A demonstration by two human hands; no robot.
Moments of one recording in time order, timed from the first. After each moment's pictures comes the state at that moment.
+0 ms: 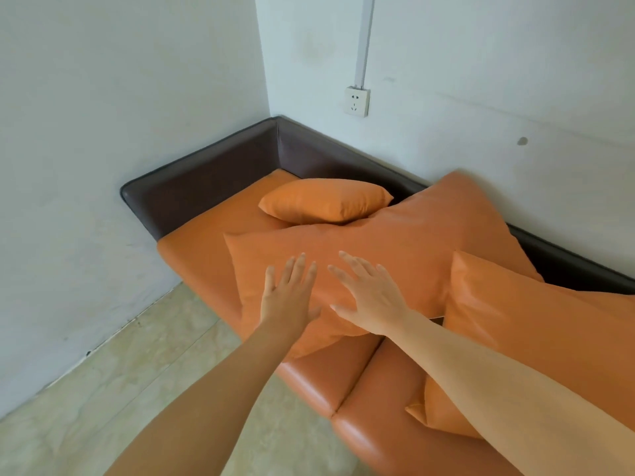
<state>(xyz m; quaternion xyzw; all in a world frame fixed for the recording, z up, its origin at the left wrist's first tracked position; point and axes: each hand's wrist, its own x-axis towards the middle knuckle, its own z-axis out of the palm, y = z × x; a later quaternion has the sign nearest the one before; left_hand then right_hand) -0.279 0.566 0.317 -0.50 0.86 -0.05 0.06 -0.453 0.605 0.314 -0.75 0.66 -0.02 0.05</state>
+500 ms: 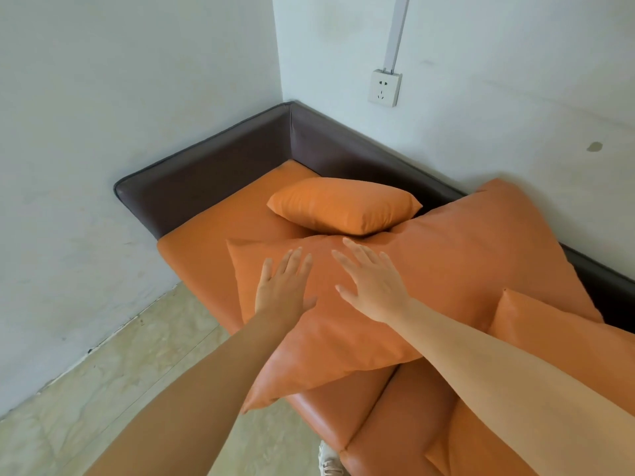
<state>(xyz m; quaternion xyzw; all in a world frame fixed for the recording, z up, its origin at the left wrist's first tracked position) -0.282 0.446 0.288 -0.52 0.85 -0.03 0.10 -0.467 0.479 0.284 -0.75 0.66 -0.03 0.06</state>
